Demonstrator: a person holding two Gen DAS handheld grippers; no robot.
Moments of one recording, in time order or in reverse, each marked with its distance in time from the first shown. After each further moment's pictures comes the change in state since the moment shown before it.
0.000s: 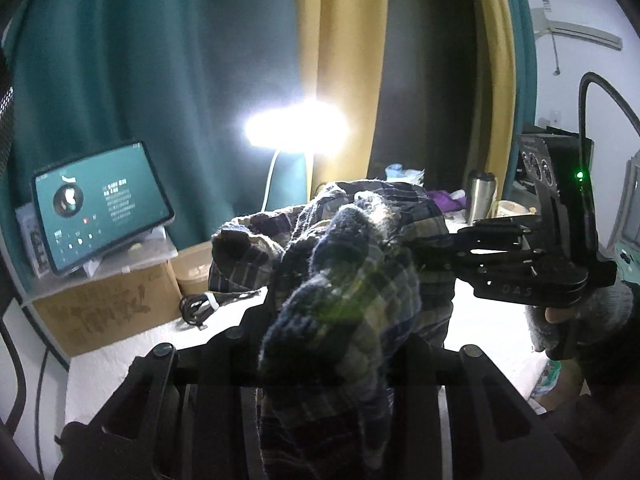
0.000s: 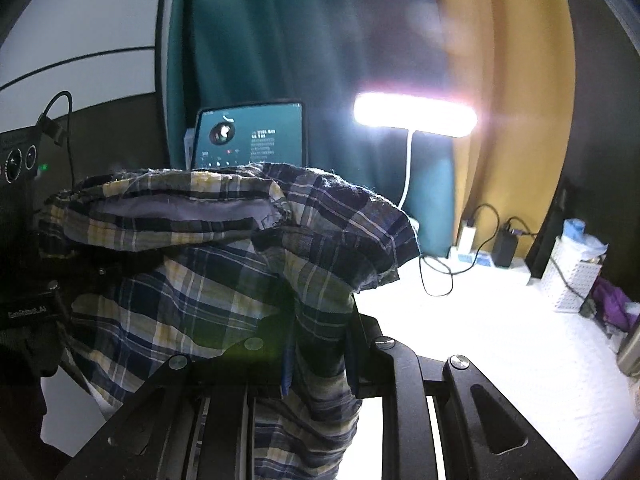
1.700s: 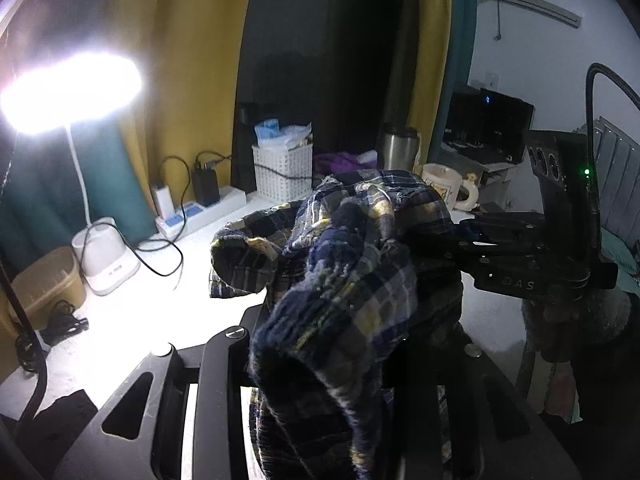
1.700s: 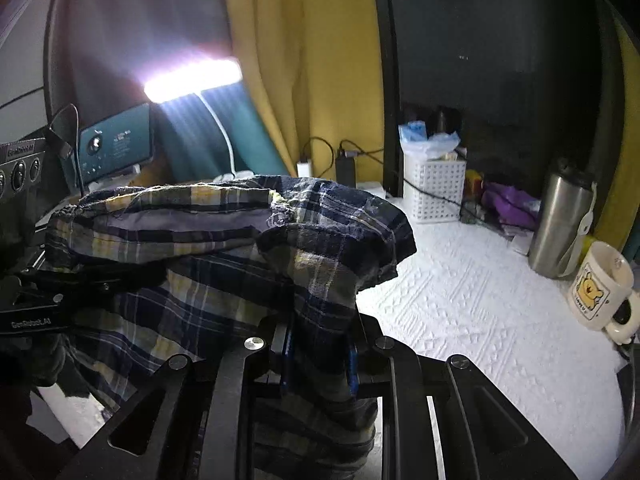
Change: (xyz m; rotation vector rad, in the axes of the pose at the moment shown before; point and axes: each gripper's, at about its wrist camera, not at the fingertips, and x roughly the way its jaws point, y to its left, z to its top) left arm 0.140 -0.148 0.037 0.077 0.125 -0.302; right arm -0.080 -0.167 -0.083 0.210 0.023 -0.255
